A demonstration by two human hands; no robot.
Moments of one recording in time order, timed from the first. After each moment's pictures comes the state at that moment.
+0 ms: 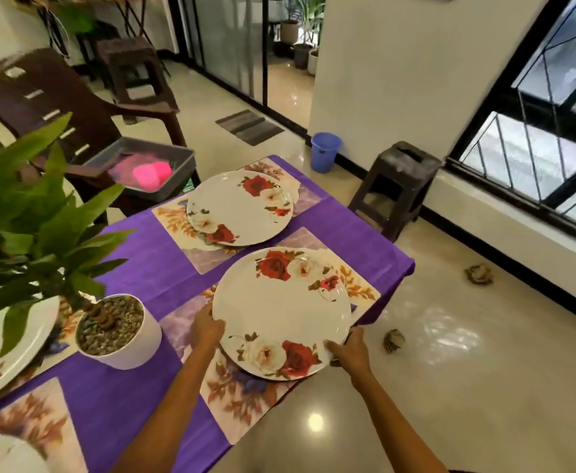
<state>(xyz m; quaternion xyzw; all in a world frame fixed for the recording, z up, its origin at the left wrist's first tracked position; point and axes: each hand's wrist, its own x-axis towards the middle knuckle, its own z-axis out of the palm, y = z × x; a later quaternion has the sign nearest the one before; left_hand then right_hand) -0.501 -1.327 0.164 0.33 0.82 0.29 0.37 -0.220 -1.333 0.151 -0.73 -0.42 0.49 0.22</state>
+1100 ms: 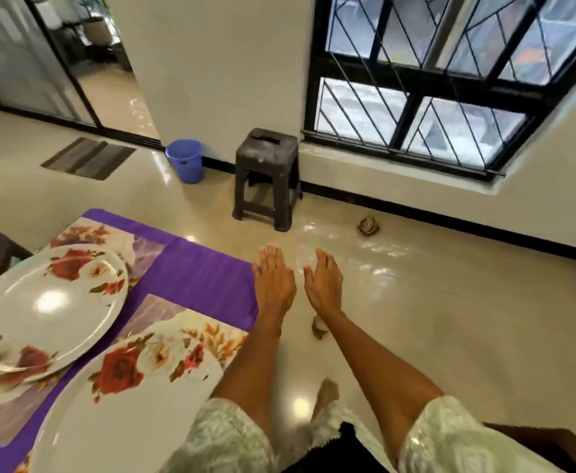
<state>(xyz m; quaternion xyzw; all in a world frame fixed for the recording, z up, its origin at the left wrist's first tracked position) -0.116 -1.130 0.210 0.80 0.58 0.04 0.14 -0.018 -1.166 0.197 -0.82 -0.46 0.16 0.29</state>
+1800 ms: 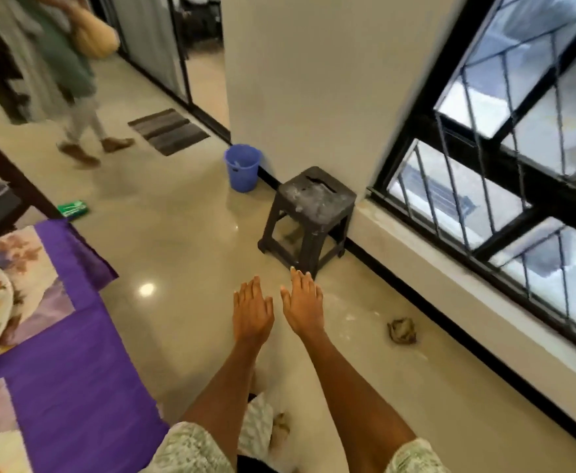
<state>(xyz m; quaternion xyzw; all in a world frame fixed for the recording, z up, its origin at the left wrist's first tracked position) 0.064 -0.855 0.146 0.60 0.76 0.14 0.21 0.175 -0.826 0.166 -0.66 -0.71 0.21 0.10</state>
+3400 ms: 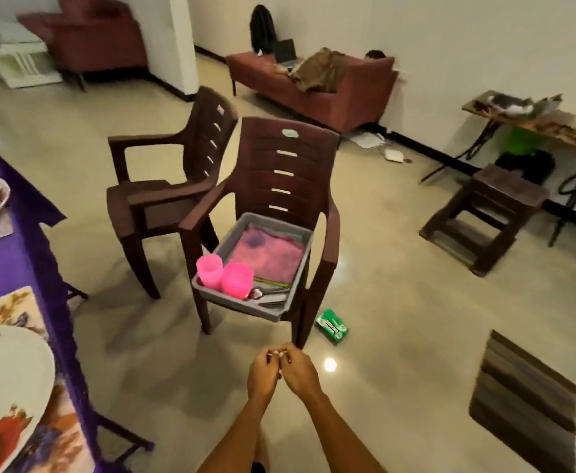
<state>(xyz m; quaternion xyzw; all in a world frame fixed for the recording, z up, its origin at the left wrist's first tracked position) -0.611 -0.398 0.105 -0.25 0.76 0.59 0.11 -0.618 -0.313 0.142 -0.03 -0.89 0.40 -0.21</state>
